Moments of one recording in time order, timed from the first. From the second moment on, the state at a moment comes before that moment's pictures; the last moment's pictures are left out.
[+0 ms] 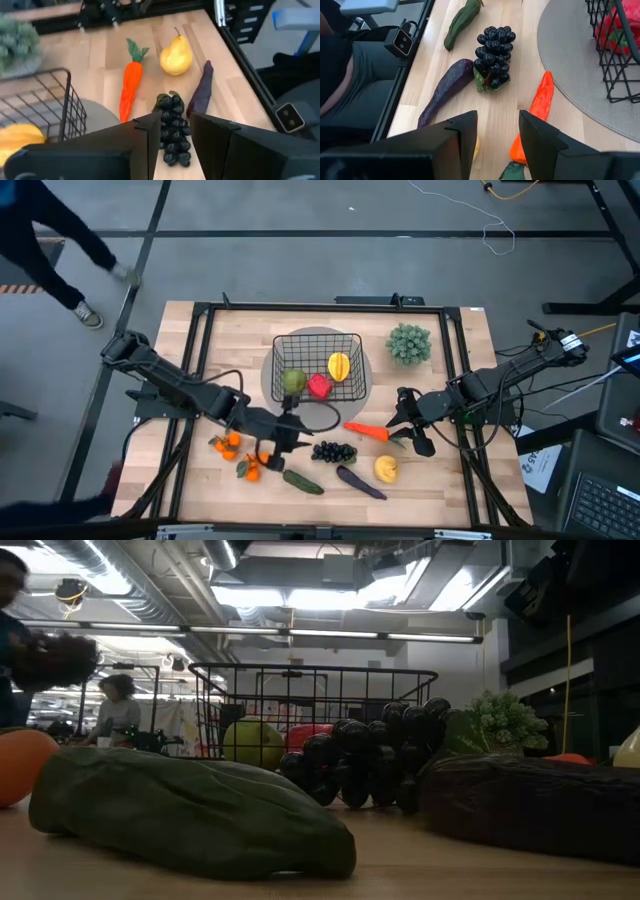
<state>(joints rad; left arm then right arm) -0.43 1.44 1.08 -0.12 -0.30 -0.07 0.42 1.01 0.71 -0.44 0.02 0.36</state>
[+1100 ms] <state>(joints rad) -0.63 1.44 1.08 -1.30 -0.01 -1.02 0.42 1.01 0.71 -0.44 0.02 0.36</state>
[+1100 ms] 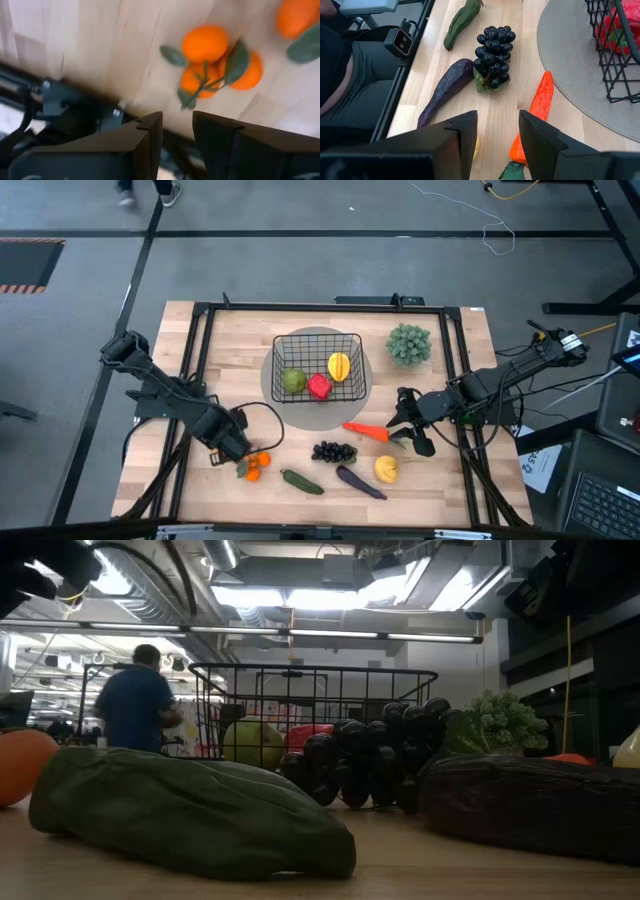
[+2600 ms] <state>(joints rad) -0.43 1.44 0.83 -0.30 -0.30 -0.01 0.42 1.01 0.71 -0.44 0.00 0.36</state>
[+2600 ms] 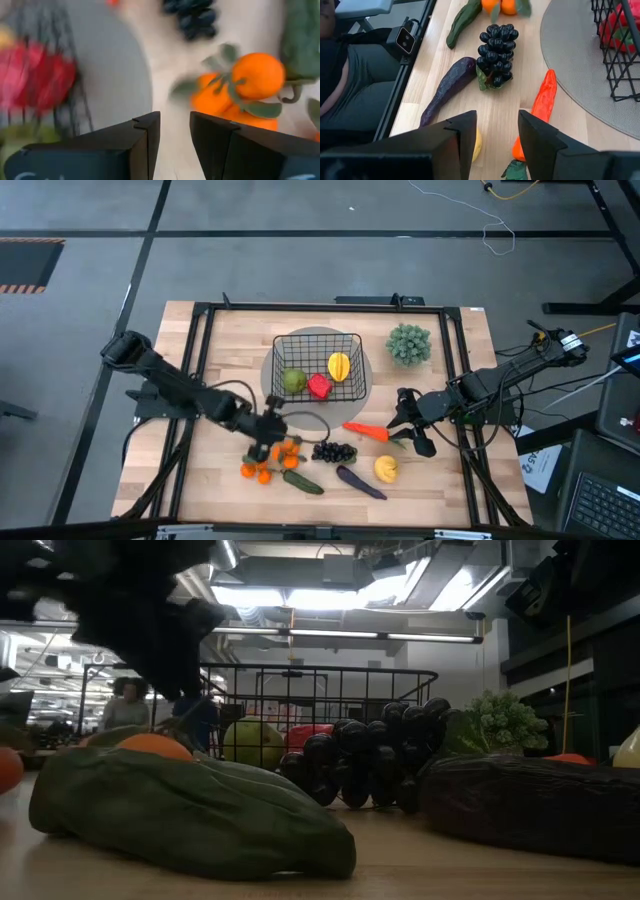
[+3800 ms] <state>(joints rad) -0.53 1.29 1.01 -0.82 -0.28 -0.30 0.42 1.01 0.71 -0.44 0.00 0.36</state>
